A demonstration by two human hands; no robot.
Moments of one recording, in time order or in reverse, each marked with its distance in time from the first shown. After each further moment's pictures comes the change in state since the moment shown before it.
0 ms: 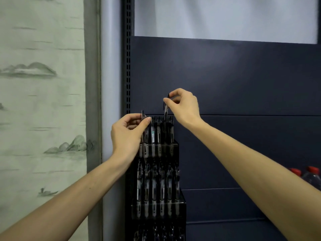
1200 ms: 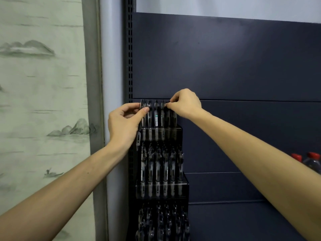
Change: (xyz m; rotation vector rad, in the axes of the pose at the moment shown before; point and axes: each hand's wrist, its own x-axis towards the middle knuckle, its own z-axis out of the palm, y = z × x) left_hand -0.002 -0.016 -0.021 0.031 -0.003 -0.064; right_hand -0.018 0.009 0.011 -0.308 -0.298 0.129
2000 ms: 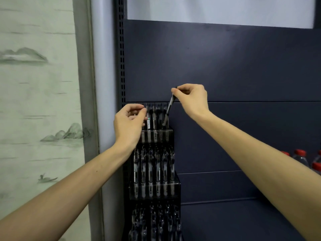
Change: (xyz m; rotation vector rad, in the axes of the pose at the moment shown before) left_hand -0.009 0.009 0.031 -0.017 -0.046 -0.020; right_hand -0.019 0.019 -0.034 0.481 0.327 -0.006
